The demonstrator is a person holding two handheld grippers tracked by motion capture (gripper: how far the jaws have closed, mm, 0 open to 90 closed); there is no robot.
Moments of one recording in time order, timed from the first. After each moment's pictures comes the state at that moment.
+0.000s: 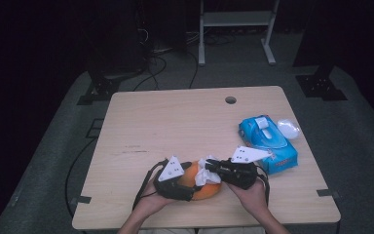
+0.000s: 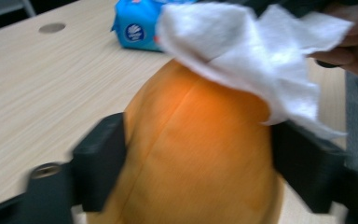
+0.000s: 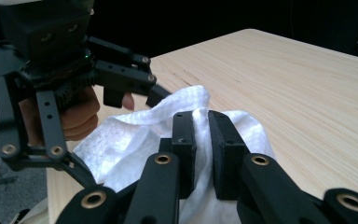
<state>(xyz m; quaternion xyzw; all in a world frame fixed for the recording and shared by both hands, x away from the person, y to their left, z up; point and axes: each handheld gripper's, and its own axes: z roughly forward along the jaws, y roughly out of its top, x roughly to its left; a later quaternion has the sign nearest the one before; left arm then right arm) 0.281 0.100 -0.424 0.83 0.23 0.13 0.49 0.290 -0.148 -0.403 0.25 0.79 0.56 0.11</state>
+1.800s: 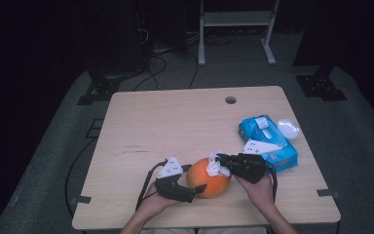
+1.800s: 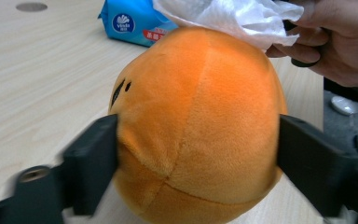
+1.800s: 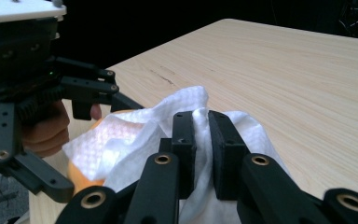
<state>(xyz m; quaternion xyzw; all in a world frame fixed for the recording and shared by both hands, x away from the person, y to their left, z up) 0.281 0.097 -0.435 0.81 0.24 0.09 0.52 0.308 -0.175 -0.410 0.30 0.77 0.56 0.09</state>
